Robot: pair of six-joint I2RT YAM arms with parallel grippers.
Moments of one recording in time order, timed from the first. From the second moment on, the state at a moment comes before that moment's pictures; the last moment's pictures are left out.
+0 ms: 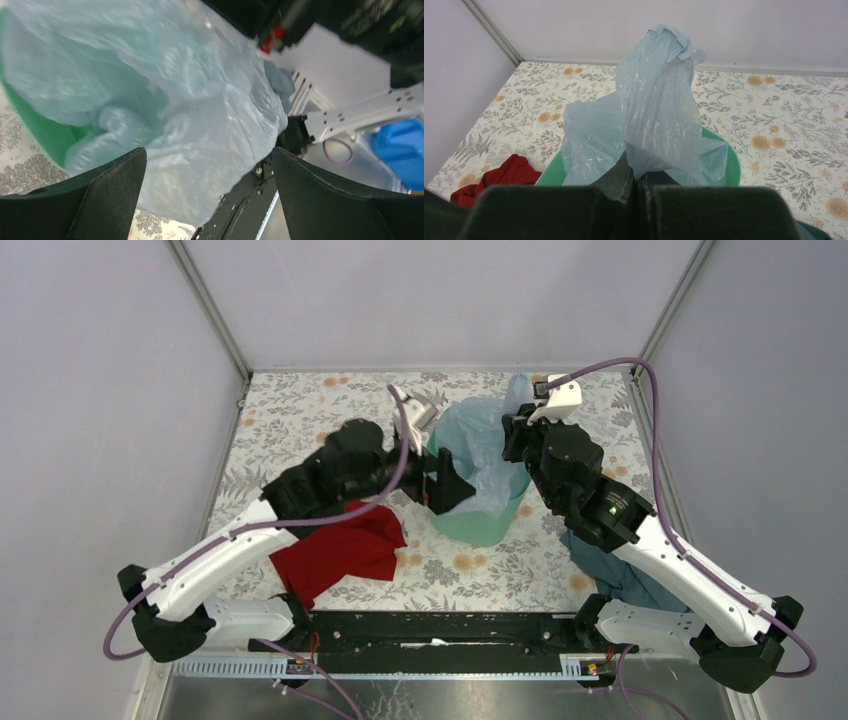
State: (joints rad) left arm -0.90 1.16 1.35 -0.43 0.19 -0.41; right arm 0.85 1.03 1.18 -0.28 0.59 0.24
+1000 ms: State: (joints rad) left arm -1.00 1.58 1.49 -0.33 -0.41 -0.31; right arm 0.85 1.03 1.14 -0.24 0.59 0.22
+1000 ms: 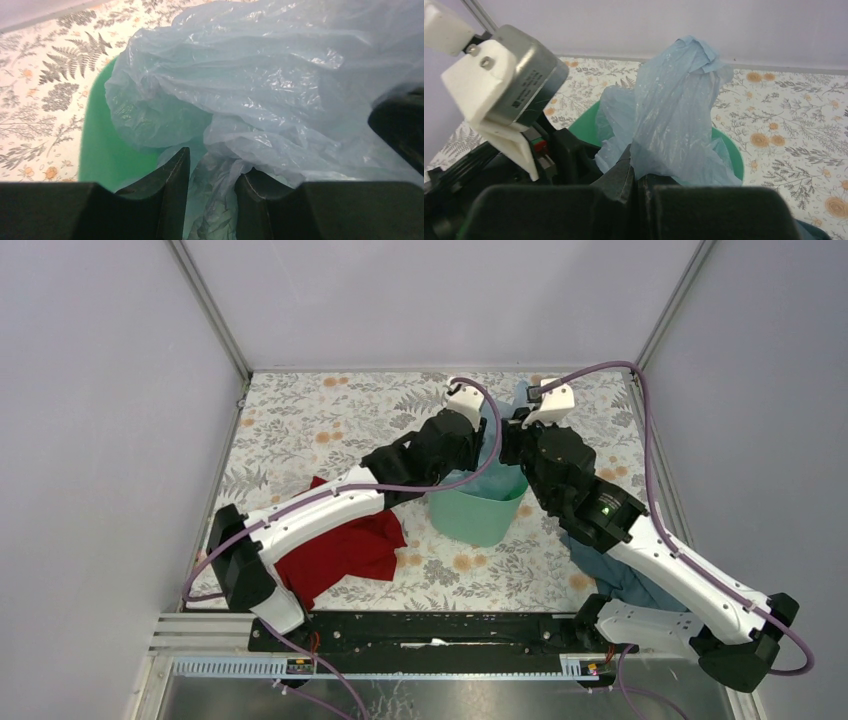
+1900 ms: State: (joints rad) left arm -0.91 1.19 1.32 -0.42 -0.23 -0.38; right arm 0.85 1.08 1.12 -0.28 0.51 0.24
